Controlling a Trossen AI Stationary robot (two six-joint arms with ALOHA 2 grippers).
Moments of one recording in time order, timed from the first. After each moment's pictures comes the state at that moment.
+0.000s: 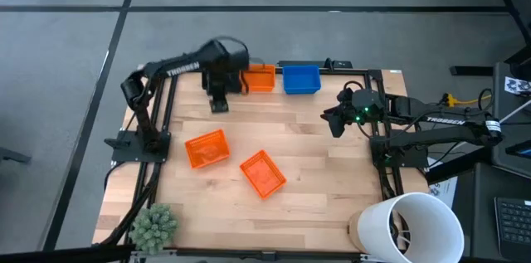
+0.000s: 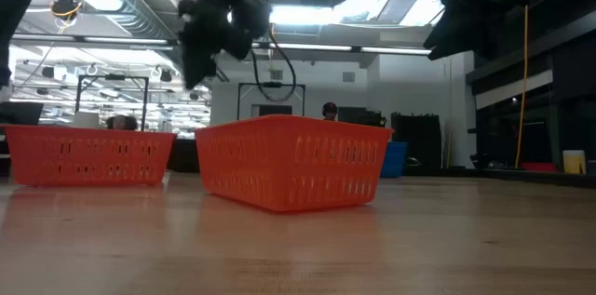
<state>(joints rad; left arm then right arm) 0.56 1.80 1.60 -1.52 0.18 0.29 -0.17 0.84 0.73 -0.53 0.11 0.57</state>
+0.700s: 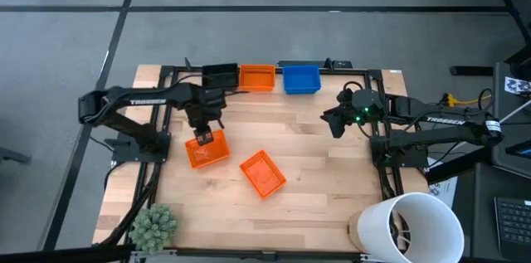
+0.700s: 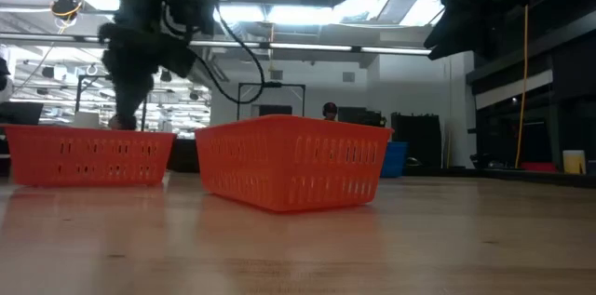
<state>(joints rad) 0.34 1.34 0.91 -1.05 0.09 -0.14 -0.17 0.84 0.73 -0.53 0.09 0.57</state>
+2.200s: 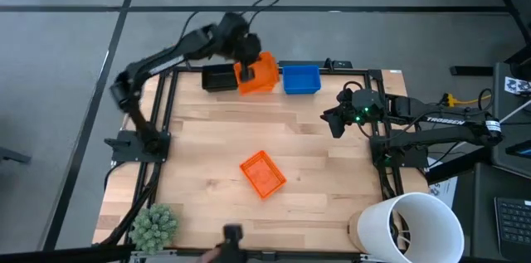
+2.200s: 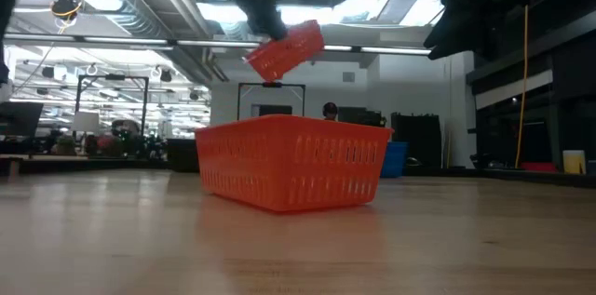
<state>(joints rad) 0.61 1.70 1.70 -0.68 0.11 0.42 -0.17 0.84 0.73 -0.53 0.10 0.57</state>
